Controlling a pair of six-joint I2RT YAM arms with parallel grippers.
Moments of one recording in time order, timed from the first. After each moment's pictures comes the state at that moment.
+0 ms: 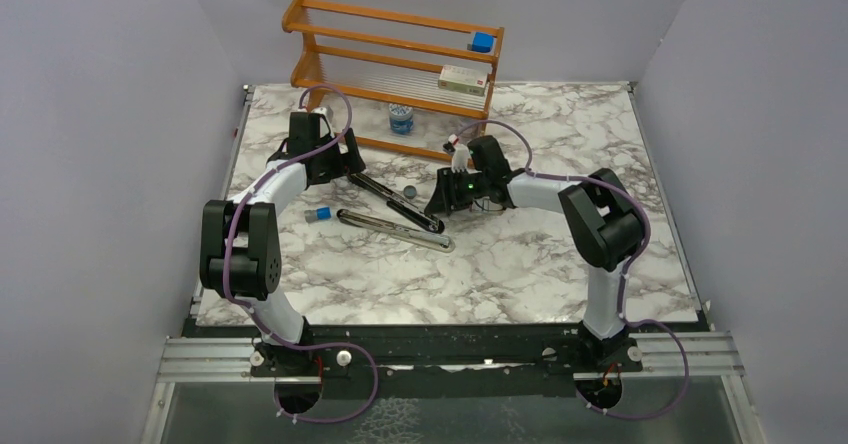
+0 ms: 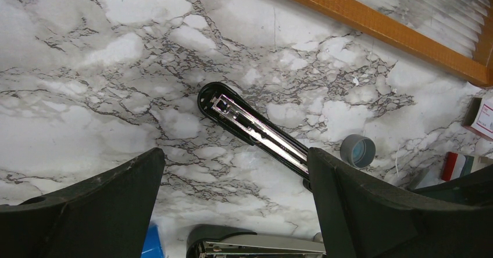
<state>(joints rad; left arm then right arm) -0.07 1.69 1.10 -0.20 0.21 -0.31 0.53 1.98 1.15 0.08 -0.62 0.35</state>
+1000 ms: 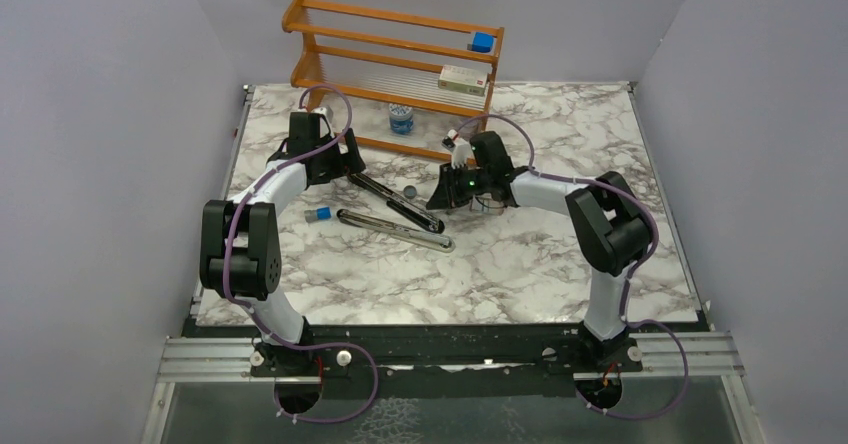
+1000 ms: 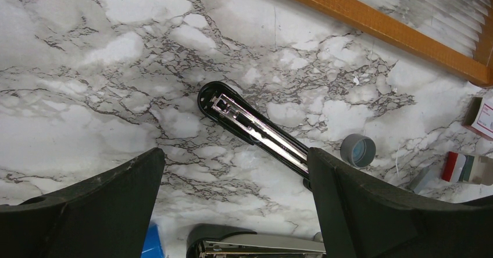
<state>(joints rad) -0.07 1.69 1.10 -0.20 0.21 -0.31 0.53 1.94 1.15 0.08 -0.64 0.31</state>
